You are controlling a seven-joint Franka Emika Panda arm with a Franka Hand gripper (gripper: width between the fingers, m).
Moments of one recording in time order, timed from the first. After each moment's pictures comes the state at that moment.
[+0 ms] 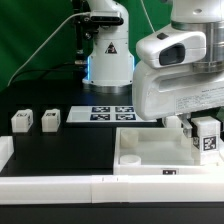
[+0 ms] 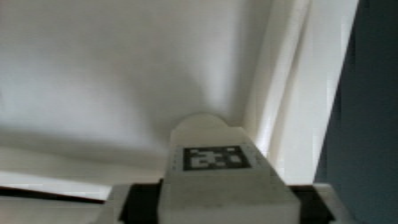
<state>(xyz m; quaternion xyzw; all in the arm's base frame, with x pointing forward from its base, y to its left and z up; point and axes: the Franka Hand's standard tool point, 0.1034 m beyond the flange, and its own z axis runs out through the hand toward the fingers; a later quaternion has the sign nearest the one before) 0.611 0.109 0.071 -0.99 -0.08 0.05 0.06</state>
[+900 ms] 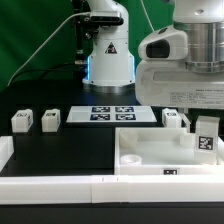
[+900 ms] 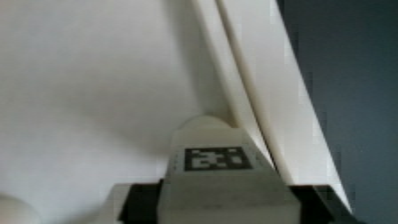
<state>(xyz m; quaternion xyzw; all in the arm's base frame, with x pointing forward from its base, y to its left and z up) 0.610 0.116 0.071 -0.96 0.26 0.07 0.05</state>
